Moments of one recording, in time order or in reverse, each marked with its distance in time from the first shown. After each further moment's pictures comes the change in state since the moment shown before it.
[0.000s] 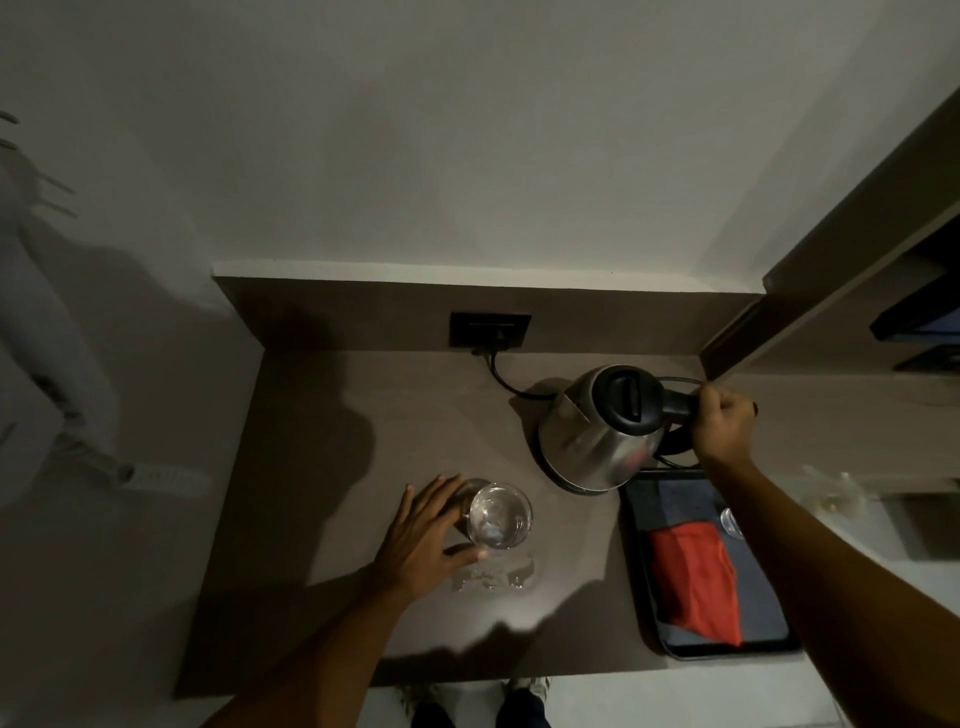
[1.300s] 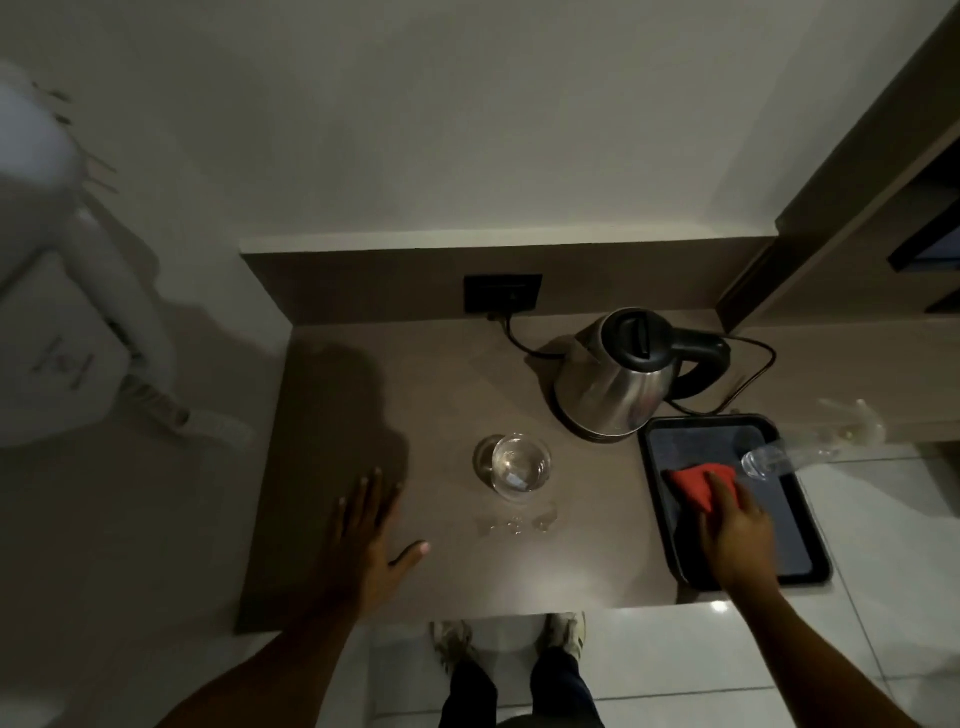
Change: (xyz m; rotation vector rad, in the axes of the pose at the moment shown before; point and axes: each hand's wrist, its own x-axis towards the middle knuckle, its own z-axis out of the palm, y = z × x) left_hand -0.111 -0.047 -0.026 0.258 -0.046 -0.257; right_hand -0.177 0.097 -0.046 -0.731 -0.277 0.168
